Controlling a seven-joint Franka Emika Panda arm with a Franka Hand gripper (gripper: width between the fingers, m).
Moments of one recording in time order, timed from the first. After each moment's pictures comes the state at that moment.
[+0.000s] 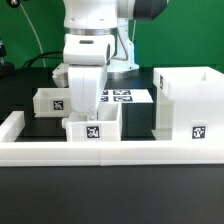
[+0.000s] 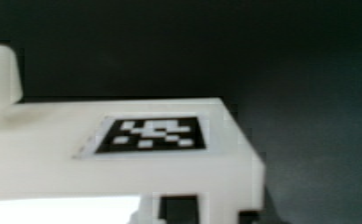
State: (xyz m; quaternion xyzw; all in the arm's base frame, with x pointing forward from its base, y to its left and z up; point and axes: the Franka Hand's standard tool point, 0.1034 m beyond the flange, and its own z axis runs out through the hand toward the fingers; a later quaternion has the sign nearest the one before) arm 0.528 -0.064 0.020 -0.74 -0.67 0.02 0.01
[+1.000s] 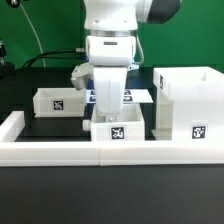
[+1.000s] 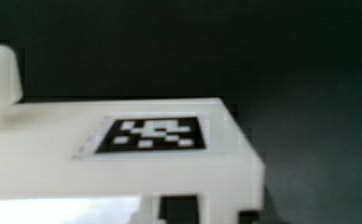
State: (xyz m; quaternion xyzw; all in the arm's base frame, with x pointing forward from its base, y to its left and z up) arm 0.534 -0.030 0.018 -0.73 -0.69 0.01 0.00
